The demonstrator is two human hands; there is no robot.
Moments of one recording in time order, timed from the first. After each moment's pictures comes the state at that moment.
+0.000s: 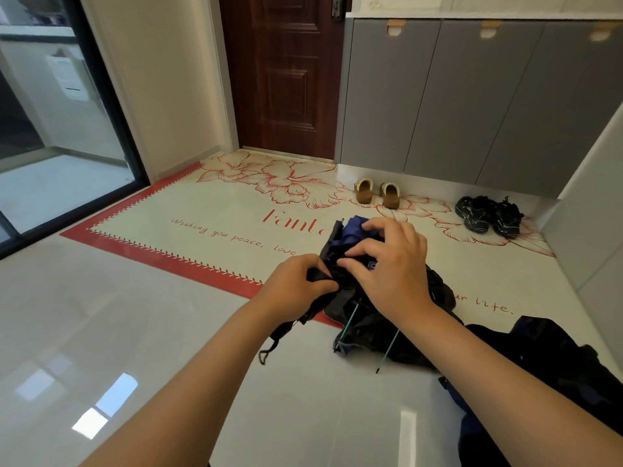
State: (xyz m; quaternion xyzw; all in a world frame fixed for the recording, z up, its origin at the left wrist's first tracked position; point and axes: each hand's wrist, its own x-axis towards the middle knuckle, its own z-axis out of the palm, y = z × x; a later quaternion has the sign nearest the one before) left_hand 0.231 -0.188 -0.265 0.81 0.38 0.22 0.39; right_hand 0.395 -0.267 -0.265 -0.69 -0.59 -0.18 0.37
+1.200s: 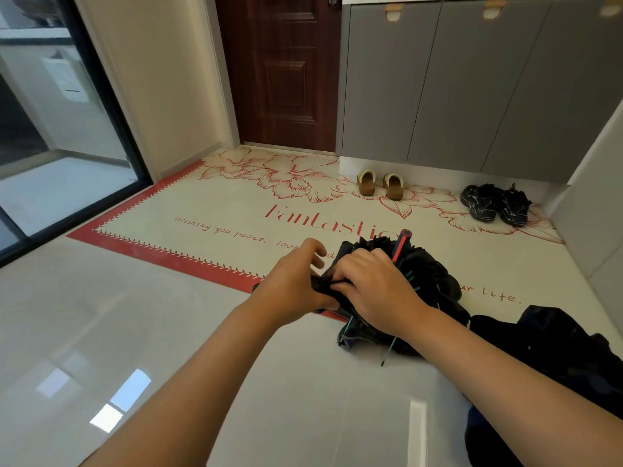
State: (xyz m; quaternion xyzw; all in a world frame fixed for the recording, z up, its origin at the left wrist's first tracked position) left_hand 0.233 -0.192 -0.266 0.85 0.37 0.17 0.33; right_hand 0.397 -0.271 -0.287 -0.60 -0.76 -0.08 0.23
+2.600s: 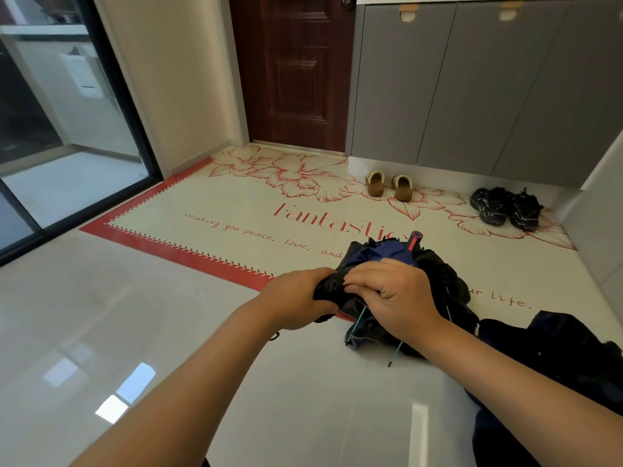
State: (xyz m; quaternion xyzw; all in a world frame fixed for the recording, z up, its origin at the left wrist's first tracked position) left_hand 0.213 -0.186 -0.281 0.91 0.35 0.06 0.23; right_hand 0.391 -0.281 -0.301 -0.56 -0.71 -0.11 0.42
